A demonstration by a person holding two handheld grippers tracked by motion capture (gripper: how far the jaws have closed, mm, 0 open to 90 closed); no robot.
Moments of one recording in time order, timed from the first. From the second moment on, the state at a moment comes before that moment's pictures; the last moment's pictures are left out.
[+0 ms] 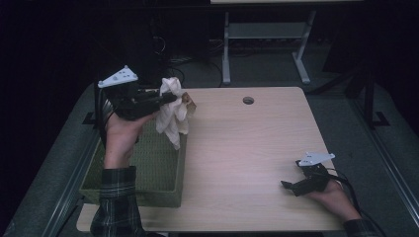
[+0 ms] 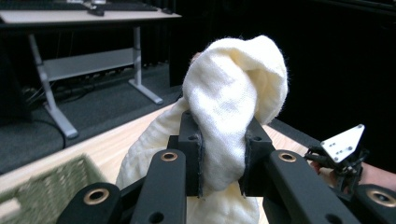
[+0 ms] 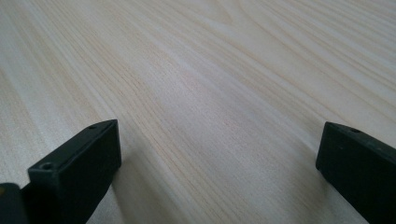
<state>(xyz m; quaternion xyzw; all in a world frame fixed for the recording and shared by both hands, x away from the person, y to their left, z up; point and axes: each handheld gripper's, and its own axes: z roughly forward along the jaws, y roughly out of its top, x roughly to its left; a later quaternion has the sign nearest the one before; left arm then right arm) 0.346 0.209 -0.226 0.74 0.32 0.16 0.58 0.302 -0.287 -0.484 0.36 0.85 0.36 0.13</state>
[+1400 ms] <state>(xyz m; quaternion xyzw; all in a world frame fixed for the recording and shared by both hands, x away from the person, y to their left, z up) 0.334 0.042 -0.297 0.81 0.18 0.01 0.56 0.301 -0.287 -0.484 0.36 0.85 0.36 0.13</state>
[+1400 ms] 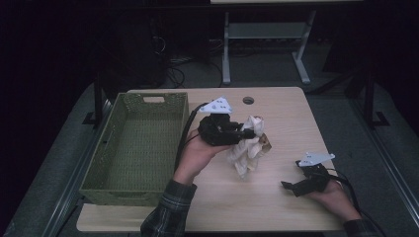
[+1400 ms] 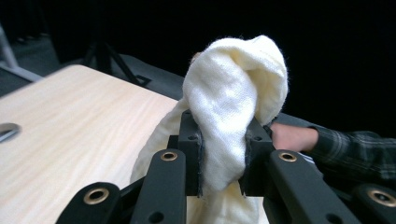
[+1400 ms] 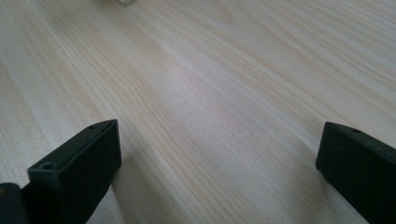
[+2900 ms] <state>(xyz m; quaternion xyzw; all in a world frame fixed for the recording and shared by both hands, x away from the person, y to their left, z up) 0.349 -0.005 -0.433 0.89 0.21 0.02 0.41 0.301 -0.287 -0.483 0.35 0.86 0.36 0.12</state>
